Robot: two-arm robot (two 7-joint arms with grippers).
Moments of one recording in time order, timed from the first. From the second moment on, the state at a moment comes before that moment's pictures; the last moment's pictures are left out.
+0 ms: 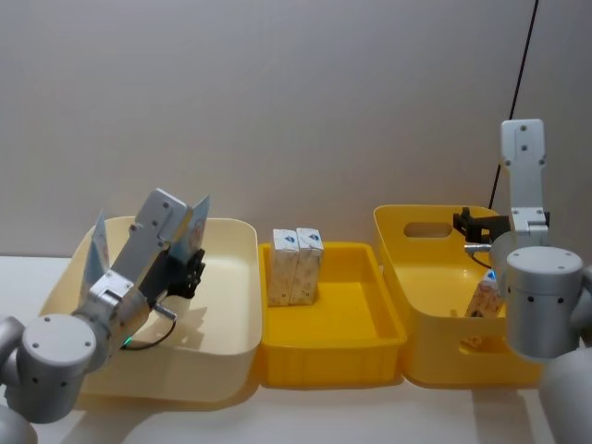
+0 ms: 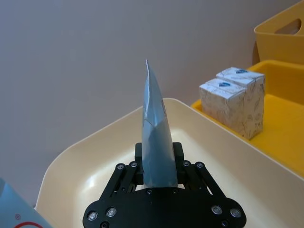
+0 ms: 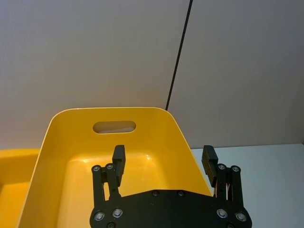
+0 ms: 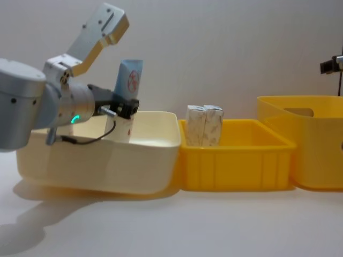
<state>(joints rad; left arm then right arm) -0.72 0.20 0.48 -1.06 -0.07 0.13 -0.13 0.69 0.07 -0.13 -1.22 0.00 0.56 -0.29</state>
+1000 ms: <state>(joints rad) -0.70 0.20 0.42 -1.26 -0.08 0.15 -0.14 0.69 0.07 -0.13 -1.22 0.00 0.56 -0.29</state>
